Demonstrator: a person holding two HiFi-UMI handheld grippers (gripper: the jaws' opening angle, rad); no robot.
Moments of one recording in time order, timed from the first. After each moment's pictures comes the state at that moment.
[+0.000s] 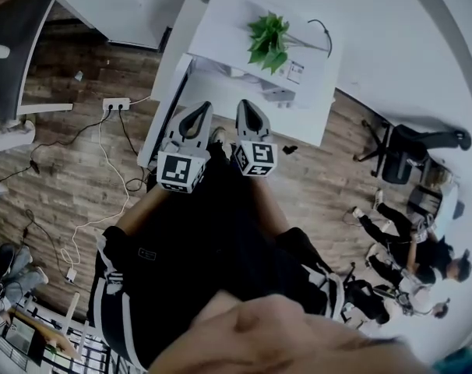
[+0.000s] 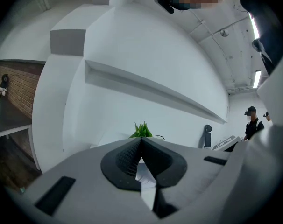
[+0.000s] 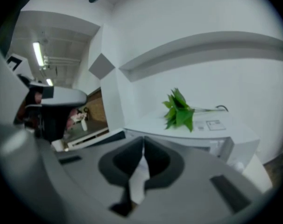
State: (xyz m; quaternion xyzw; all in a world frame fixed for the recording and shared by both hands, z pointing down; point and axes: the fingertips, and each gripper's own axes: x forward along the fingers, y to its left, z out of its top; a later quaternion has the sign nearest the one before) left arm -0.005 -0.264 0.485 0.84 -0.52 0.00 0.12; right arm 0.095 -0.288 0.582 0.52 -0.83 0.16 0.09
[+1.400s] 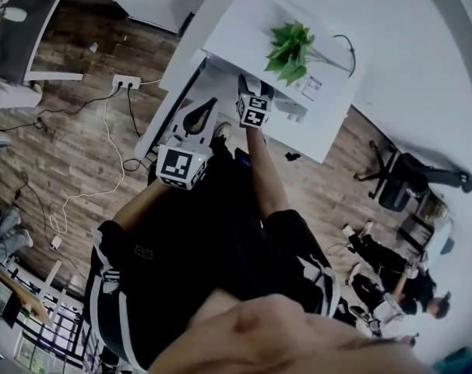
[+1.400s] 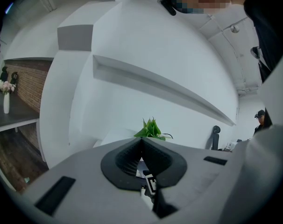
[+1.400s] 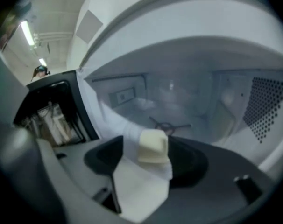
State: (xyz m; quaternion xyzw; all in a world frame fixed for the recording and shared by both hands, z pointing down) left arm -0.009 -0.285 0.505 0.81 -0.56 0.00 0.16; right arm 0.096 -0.407 0.774 0.51 -0.80 0.20 0.24
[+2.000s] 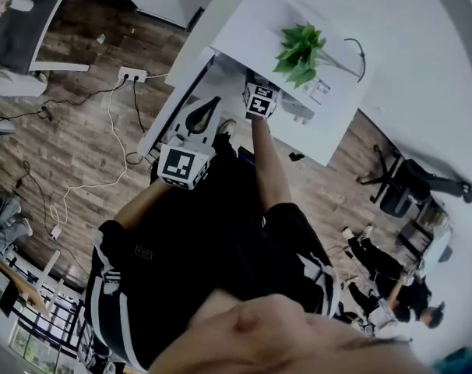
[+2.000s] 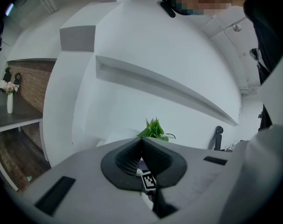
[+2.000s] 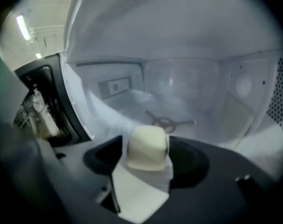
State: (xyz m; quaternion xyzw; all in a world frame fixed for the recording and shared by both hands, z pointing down) left arm -0.018 -0.283 0.507 0.80 -0.58 0.00 0.16; right arm 0.091 -0.433 0.801 0.51 -0.79 0.20 0.27
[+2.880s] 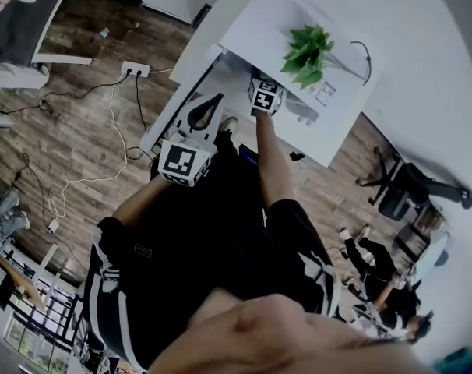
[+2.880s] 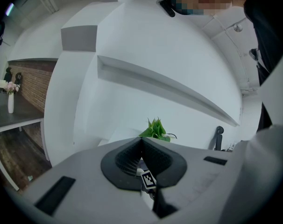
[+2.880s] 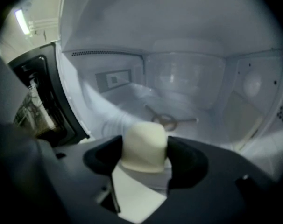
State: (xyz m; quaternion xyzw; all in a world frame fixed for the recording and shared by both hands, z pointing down) left arm -0.028 -0.283 0.508 0.80 -0.58 0.01 0.16; right arm 0.090 -0.440 0.816 0.50 -0.78 0.20 0.30
